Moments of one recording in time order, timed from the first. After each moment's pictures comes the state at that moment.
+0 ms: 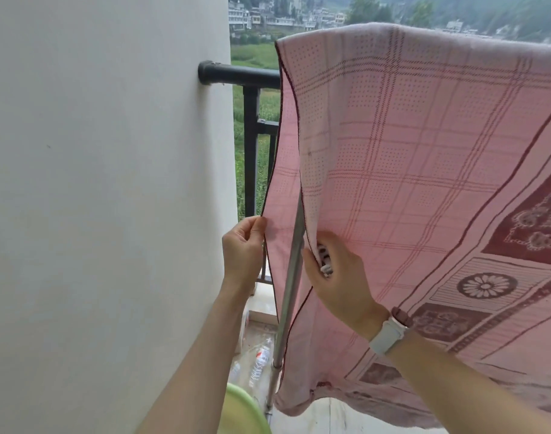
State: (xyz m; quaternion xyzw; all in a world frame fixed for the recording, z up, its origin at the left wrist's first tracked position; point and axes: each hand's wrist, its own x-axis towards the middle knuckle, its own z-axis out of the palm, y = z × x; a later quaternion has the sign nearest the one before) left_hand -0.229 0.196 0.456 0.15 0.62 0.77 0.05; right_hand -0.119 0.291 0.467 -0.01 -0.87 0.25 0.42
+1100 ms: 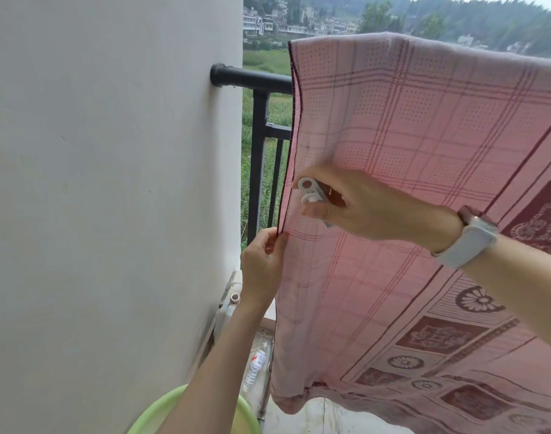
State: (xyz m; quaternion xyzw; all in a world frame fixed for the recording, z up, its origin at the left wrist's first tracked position) left_hand -0.205 0.205 0.445 0.22 0.70 0.68 -0.04; right_hand -0.132 0.312 0.602 0.12 -0.97 0.21 0.08
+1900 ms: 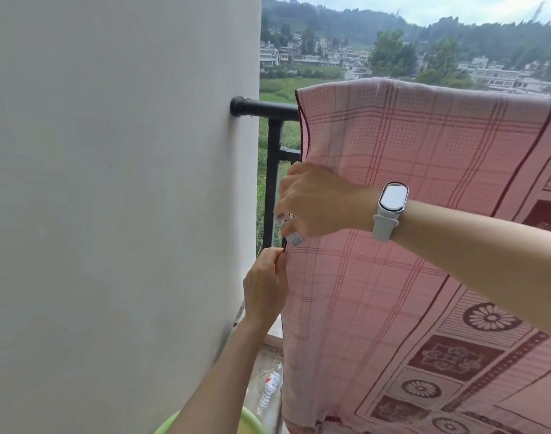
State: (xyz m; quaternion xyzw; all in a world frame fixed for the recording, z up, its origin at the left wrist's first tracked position) left_hand -0.200 0.189 0.441 0.24 0.79 0.54 -0.16; right_hand -0.183 0.288 0.612 0.25 -0.93 -0.26 0.10
